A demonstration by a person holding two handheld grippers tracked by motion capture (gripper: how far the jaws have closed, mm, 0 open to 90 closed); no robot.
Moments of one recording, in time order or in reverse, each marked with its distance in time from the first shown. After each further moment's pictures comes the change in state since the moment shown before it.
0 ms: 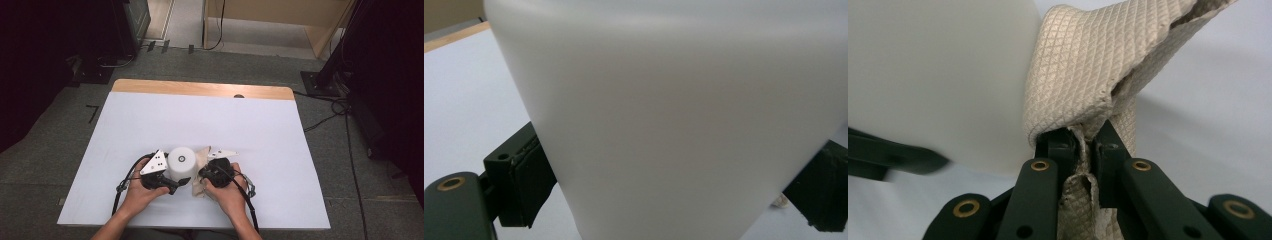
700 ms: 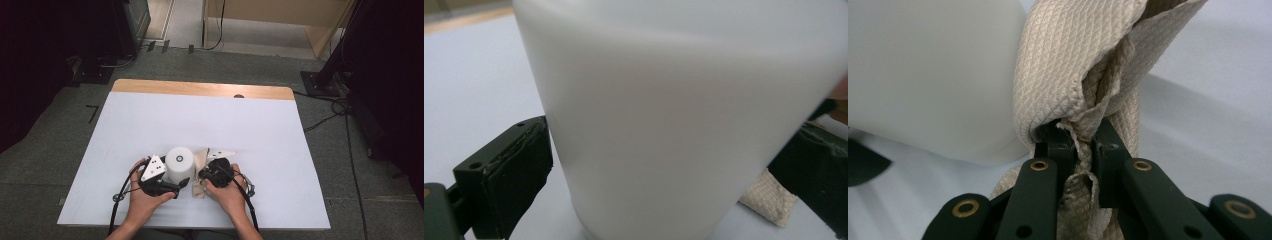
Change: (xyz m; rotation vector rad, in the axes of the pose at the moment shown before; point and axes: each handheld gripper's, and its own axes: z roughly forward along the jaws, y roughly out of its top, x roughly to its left) left arm -0.034 0.004 -0.006 0.046 0.271 -0.226; right arm -0.006 -0.003 0.006 0.012 0.026 0.026
